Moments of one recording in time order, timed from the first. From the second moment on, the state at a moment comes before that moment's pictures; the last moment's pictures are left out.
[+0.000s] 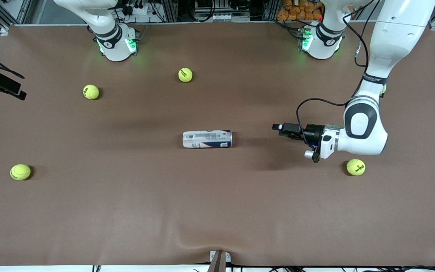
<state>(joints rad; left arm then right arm) -0.09 0.51 -0.09 -1.90 -1.16 1.81 0.60 -0.04 0.02 -0.03 -1.46 0.03 1.44 0.07</state>
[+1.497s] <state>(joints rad) -0.33 0.70 -0.10 -1.90 -1.68 2.00 0.84 -0.05 0.02 -0.04 -1.44 -0.02 1.36 0.07</state>
